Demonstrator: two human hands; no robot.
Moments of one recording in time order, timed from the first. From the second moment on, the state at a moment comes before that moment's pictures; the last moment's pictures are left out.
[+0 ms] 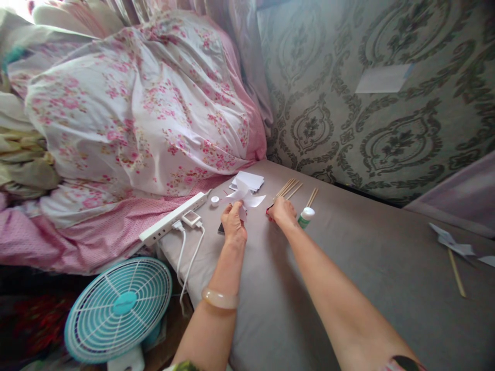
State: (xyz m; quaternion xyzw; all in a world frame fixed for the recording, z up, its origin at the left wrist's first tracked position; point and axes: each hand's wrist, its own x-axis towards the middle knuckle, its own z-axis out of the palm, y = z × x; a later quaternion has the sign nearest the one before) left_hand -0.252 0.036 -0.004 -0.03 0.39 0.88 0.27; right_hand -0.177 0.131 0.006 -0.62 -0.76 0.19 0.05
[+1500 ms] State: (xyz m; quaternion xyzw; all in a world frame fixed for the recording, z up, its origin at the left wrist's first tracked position) left_hand -0.106 0.050 0.040 0.23 0.46 0.73 0.45; right_hand 0.110 0.031 0.071 -0.35 -0.44 0.67 0.48
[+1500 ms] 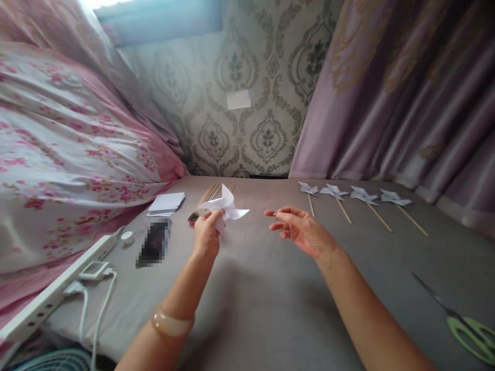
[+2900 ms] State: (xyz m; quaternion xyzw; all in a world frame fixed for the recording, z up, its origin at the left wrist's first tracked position) left_hand 0.040 0.049 0.076 0.38 0.36 0.59 0.61; right_hand 0.175 0.020 0.096 -0.55 -0.73 0.09 0.40
